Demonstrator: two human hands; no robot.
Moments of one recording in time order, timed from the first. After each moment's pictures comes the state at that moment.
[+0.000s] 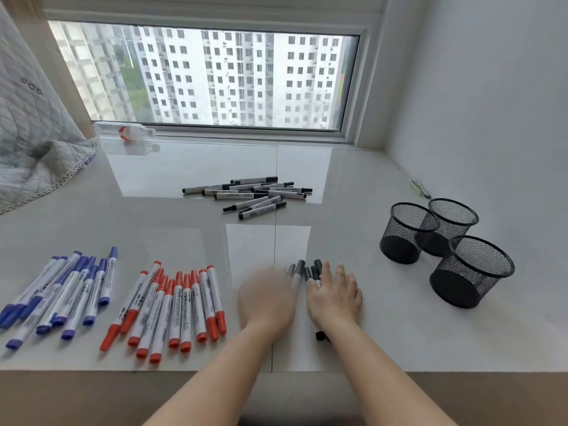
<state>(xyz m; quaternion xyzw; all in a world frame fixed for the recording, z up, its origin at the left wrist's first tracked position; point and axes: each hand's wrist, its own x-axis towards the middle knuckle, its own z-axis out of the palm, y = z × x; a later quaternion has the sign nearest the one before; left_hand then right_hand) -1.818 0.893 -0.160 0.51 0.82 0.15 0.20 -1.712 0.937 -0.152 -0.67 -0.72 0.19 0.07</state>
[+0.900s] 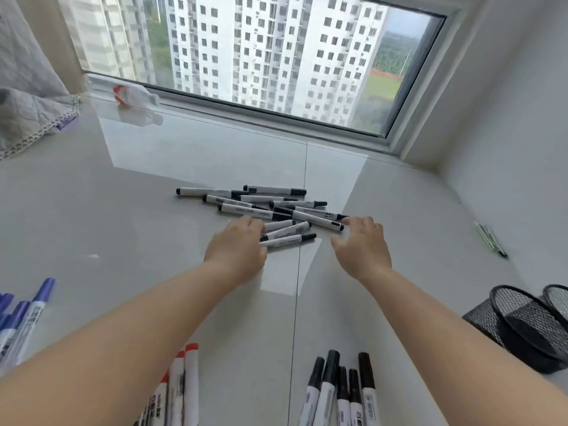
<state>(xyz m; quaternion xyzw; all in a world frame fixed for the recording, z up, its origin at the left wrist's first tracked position) -1.970 1.040 -0.120 0.56 0.81 0.17 0.09 -1.796 1.151 -0.114 -0.57 -0.80 0.11 0.13</state>
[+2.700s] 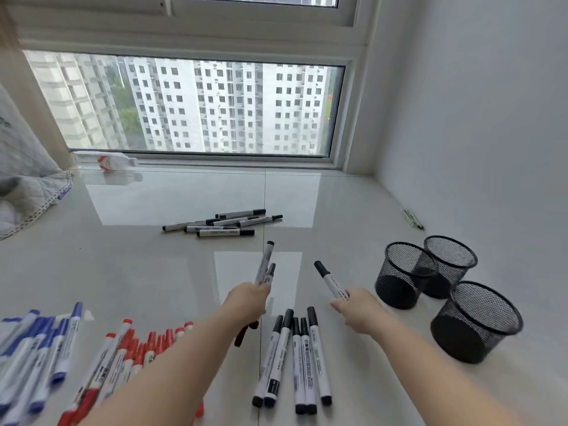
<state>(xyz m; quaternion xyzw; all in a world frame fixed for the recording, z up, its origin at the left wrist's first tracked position) -1.873 0.978 -0.108 0.52 0.80 0.11 0.27 -1.671 1.027 -0.103 -0.62 -0.69 0.36 0.09</state>
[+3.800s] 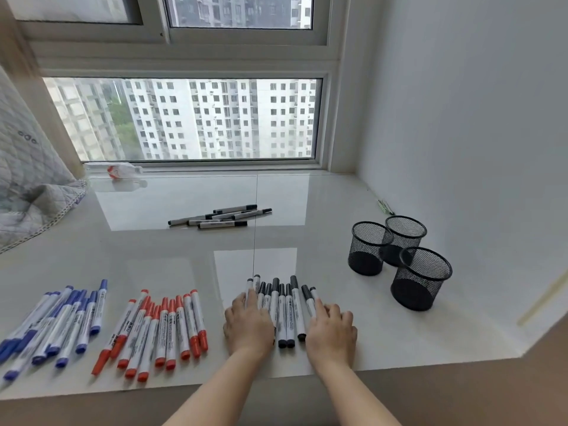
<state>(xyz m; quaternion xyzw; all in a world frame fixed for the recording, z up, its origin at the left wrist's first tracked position) -1.794 0.878 -0.147 0.43 0.86 0.24 0.15 -1.663 0.902 -0.155 -0.67 -0.72 0.12 0.15</state>
